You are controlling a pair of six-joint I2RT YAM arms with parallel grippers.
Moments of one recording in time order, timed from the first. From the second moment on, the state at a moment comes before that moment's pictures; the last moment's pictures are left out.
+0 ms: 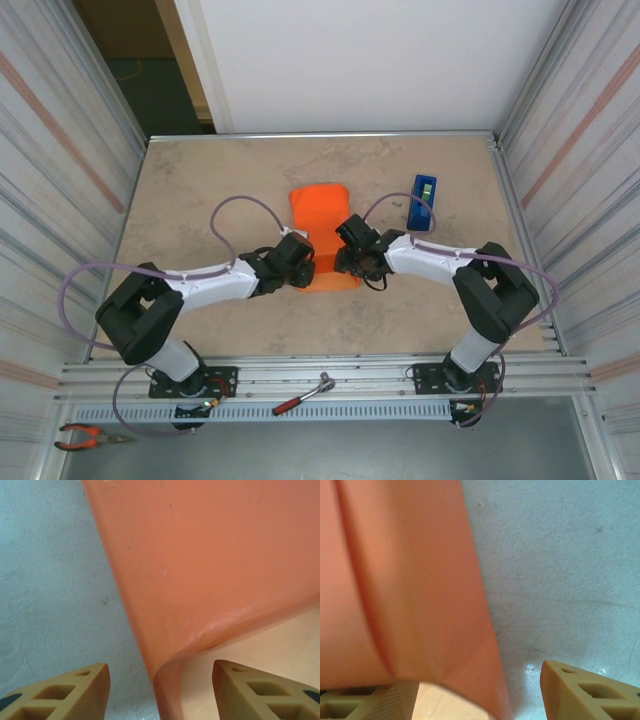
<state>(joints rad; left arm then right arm) -0.83 1.55 0.81 -0.25 -0.27 -0.49 0.74 1.66 0.97 -0.48 0.10 0.91</state>
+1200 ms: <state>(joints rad) -0.85 1.68 0.87 -0.27 -0.35 -0.60 0.73 1.74 0.99 -0.52 0.15 0.91</state>
